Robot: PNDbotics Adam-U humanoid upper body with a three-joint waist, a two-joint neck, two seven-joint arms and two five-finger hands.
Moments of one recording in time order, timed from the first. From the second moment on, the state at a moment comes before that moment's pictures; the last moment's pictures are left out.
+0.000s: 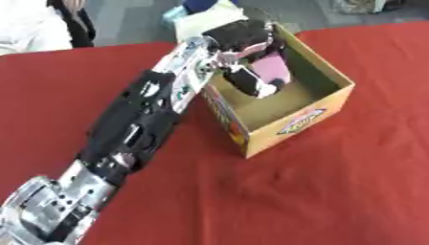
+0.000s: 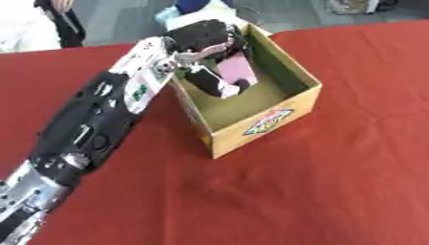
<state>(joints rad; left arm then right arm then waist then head) -1.18 0.24 -0.30 -1.03 -0.99 -0.33 -0.26 -0.49 -0.49 0.03 -1.98 0.06 -0.12 -0.22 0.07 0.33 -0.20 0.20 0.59</state>
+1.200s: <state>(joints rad) -1.15 0.24 -0.27 -1.07 -1.02 -0.28 -0.12 -0.47 -0.48 0.03 -1.98 0.06 -0.11 -0.23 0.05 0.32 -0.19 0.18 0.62</state>
